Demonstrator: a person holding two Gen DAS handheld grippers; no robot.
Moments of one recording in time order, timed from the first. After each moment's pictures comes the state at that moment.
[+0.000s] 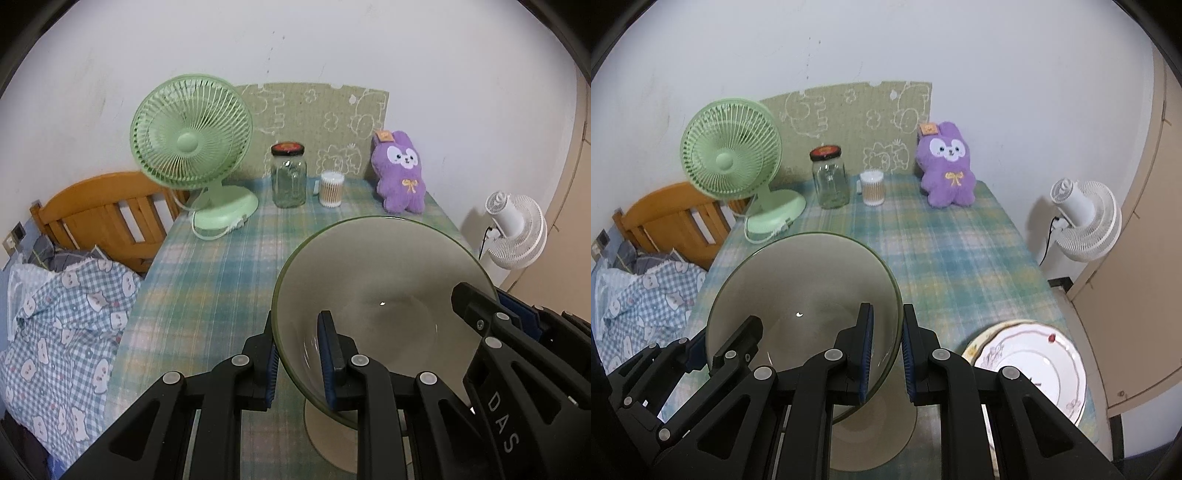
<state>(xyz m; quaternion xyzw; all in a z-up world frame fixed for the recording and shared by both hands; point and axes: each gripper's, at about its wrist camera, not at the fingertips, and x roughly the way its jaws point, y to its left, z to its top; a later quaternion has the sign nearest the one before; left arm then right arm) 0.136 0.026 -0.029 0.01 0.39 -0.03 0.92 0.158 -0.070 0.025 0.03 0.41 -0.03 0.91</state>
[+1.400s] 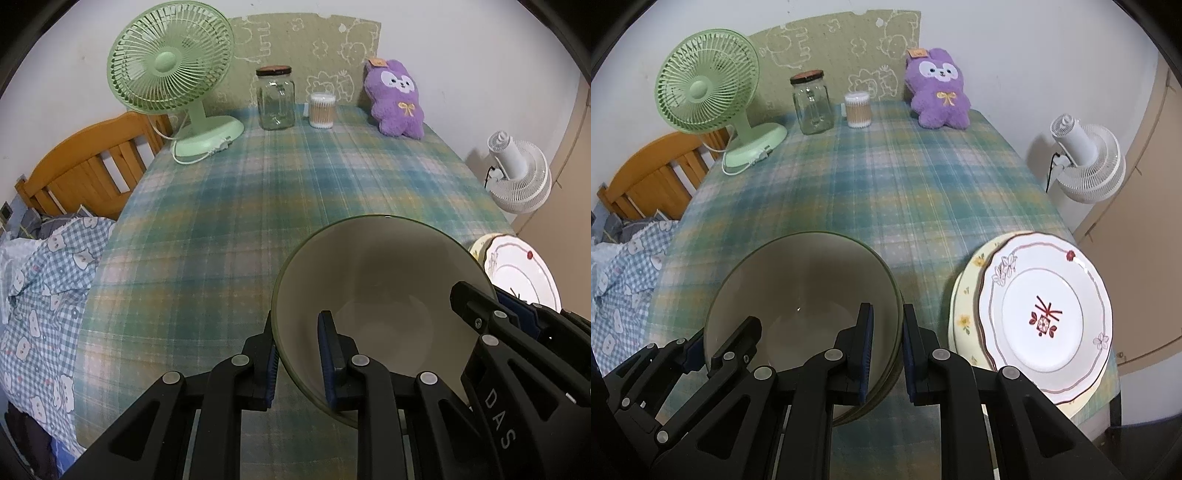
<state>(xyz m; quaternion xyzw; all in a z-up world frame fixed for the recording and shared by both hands) 0.122 0.021 -0.094 0.03 0.48 -0.05 0.88 0.140 -0.078 -0.051 0.04 0.50 -0.05 0.87</state>
